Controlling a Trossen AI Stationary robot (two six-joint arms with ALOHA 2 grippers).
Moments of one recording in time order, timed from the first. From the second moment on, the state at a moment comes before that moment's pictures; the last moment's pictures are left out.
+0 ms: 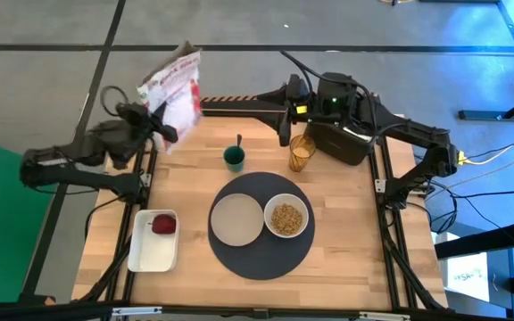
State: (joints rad) left arm 0.10 0.65 0.86 -0.37 -1.08 -0.10; right arm -0.21 1.55 1.74 -0.29 -0.09 0.04
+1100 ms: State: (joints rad) left arm 0.59 0.64 0.38 0.02 -0.54 -0.24; right arm -0.21 1.55 1.74 -0.42 -0.05 0.13
